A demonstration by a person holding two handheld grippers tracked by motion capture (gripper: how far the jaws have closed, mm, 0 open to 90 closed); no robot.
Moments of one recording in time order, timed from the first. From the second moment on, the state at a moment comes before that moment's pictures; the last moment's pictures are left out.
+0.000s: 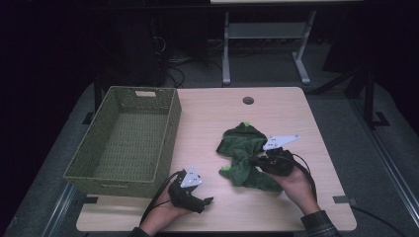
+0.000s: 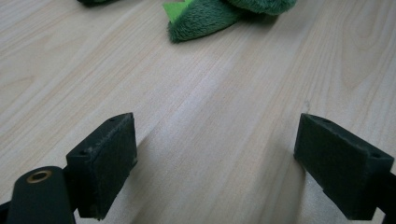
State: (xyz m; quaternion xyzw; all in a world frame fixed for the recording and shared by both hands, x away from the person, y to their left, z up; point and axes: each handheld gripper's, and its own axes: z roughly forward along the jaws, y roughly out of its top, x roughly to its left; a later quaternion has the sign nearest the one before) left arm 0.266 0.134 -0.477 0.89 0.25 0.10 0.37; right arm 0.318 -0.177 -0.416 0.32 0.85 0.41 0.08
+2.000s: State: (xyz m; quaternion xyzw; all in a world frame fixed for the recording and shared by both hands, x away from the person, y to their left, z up) left arm 0.266 0.133 -0.477 0.89 0.25 0.10 0.38; right arm 0.242 -0.287 -0.455 0.38 0.84 0.38 0.08
